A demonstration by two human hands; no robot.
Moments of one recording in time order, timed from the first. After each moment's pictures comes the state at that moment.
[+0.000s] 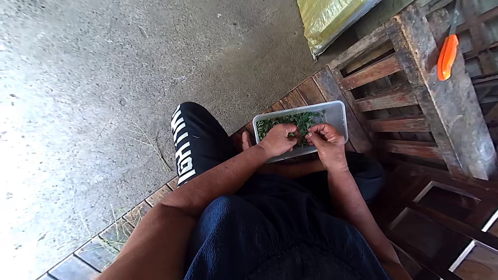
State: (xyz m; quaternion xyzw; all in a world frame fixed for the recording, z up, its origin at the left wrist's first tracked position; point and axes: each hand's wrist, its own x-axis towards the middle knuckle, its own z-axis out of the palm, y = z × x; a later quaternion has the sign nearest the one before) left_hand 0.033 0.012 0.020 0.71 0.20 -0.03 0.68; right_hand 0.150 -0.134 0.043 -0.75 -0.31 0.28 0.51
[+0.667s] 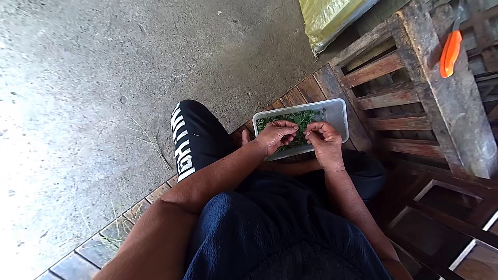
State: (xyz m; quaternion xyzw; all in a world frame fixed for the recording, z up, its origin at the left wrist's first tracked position) left_hand 0.034 0.006 0.008 0.32 0.36 0.01 0.88; right_hand 0.143 -0.133 0.040 -0.77 -0.31 0.26 0.50
